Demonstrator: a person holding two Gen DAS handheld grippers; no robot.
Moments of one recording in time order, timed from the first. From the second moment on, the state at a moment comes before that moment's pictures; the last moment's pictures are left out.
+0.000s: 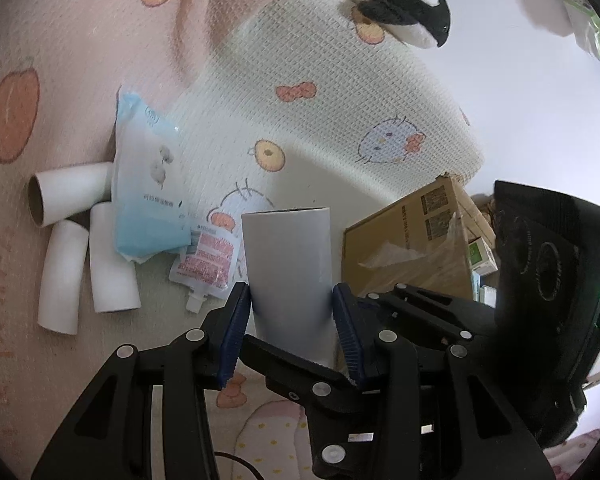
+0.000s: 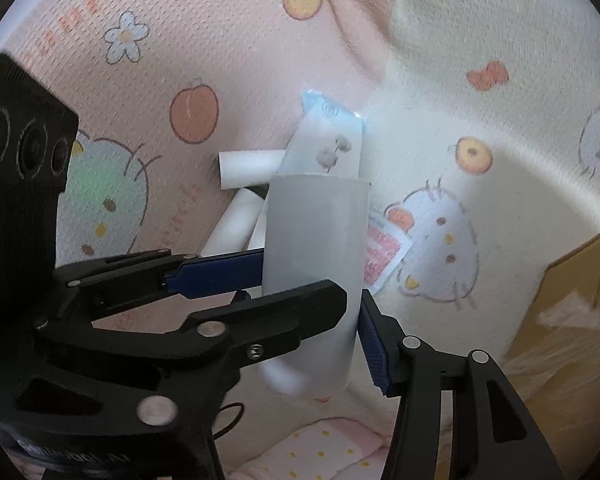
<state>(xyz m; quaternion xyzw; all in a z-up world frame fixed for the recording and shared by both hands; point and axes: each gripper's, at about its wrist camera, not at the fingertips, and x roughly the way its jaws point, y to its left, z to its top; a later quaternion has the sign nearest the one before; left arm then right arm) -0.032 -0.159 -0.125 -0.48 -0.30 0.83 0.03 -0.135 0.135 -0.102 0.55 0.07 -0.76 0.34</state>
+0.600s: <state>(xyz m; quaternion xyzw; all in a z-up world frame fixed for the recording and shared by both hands) -0.056 -0.118 -0.049 -0.43 -0.23 0.87 0.06 -0.138 0.170 -0.023 0.47 0.10 -0.82 0.30</state>
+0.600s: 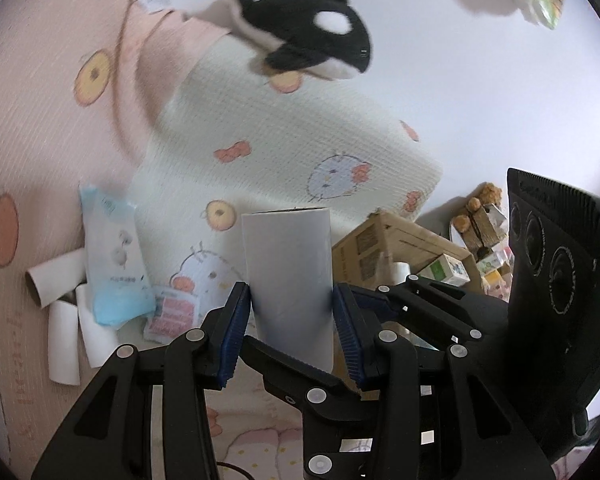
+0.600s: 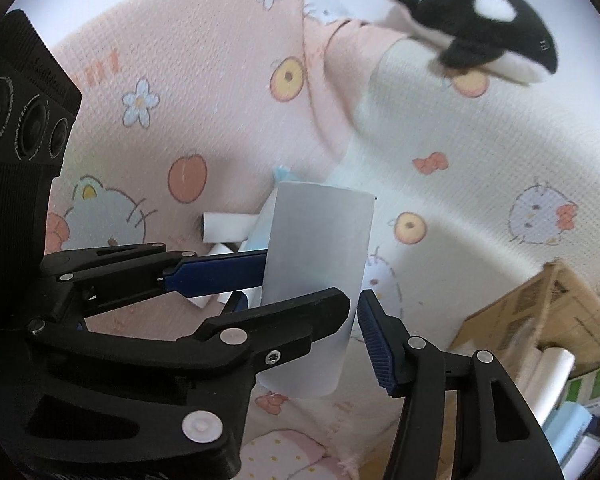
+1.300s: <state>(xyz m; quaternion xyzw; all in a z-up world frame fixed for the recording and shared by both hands) -0.110 -0.021 -0.030 -0.46 -0.16 0.87 0.12 -0.144 0.279 -0.006 0.45 0.03 -0.85 0.26</state>
